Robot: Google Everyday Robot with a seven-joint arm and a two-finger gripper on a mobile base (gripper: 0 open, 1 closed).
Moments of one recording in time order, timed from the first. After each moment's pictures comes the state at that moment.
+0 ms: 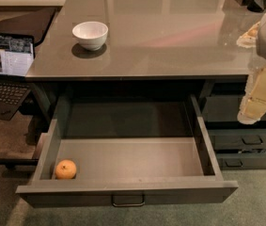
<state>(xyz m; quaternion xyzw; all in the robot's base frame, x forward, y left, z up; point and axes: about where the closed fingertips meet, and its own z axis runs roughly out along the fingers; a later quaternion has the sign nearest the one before) 0.438 -0.217 0.977 -0.60 0.78 -0.04 0.16</state>
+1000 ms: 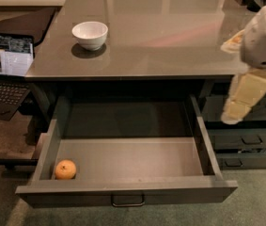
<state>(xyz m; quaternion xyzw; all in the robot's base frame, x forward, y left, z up) 0.454 -0.201 0.956 -0.62 0.77 -0.01 0.18</state>
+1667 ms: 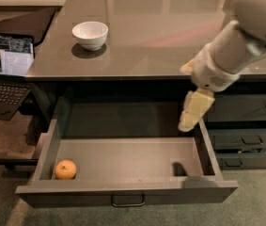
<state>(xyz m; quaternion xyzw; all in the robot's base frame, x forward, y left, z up) 0.505 -0.143 0.867 -0.63 0.74 0.06 0.20</state>
